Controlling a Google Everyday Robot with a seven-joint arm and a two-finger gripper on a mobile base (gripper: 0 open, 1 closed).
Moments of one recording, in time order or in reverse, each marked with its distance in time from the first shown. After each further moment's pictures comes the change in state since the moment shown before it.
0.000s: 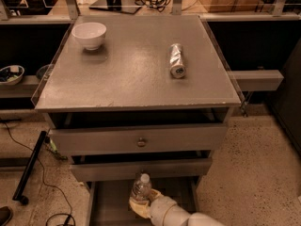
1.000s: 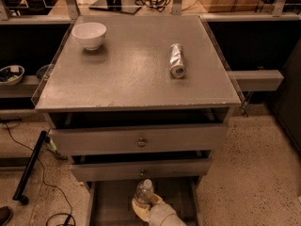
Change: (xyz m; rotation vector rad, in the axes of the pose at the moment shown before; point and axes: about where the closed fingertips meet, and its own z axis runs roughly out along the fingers) arm 0.038 -0.020 0.009 0.169 -0.037 0.047
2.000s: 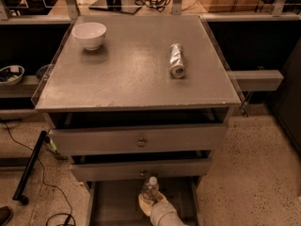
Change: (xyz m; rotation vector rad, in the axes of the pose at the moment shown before) arm 0.034 -0.048 0.026 0.176 0.026 0.069
